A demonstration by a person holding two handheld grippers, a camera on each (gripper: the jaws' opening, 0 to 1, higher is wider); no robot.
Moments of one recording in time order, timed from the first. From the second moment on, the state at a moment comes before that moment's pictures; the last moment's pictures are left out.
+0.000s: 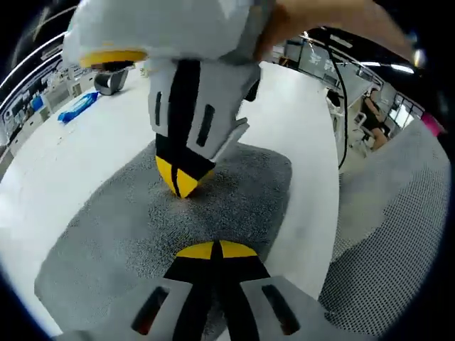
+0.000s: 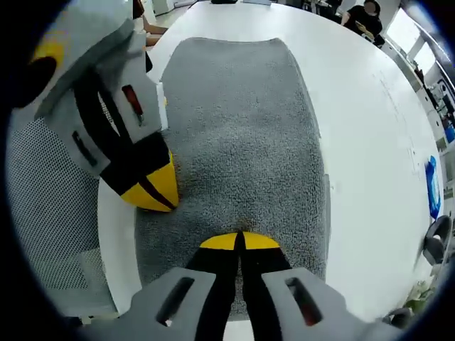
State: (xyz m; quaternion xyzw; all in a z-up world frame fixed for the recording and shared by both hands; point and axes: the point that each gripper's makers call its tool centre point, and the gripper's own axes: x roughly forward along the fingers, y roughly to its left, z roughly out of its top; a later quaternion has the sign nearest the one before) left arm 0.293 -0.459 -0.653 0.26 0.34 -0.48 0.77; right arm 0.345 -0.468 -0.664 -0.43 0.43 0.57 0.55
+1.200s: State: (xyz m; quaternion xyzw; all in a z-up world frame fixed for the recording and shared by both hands) left arm 0.263 -0.437 -0.658 0.64 0.26 -0.44 0.58; right arm 0.325 -0.471 -0.666 -0.43 0.53 0.41 0.60
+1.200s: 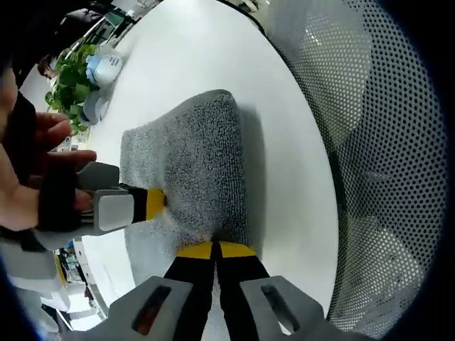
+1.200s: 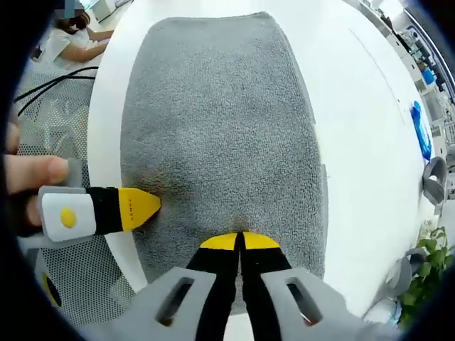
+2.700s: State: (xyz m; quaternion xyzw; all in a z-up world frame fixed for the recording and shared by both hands) left arm 0.267 -0.401 -0.654 0.26 0.39 -0.40 0.79; right arm 0.296 -0.466 -0.664 -0.37 0.52 0.41 0.65
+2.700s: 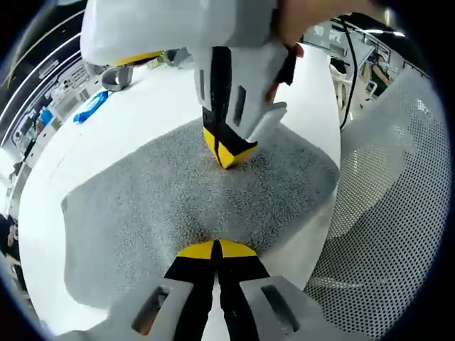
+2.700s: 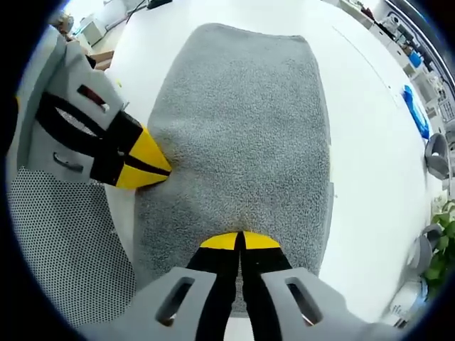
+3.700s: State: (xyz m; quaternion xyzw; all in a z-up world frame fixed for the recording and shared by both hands) left arm 0.277 -0.382 -0.656 0.19 0.43 -0.35 0.81; right arm 0.264 -0.460 -0.661 -0.22 0.51 0.44 0.70
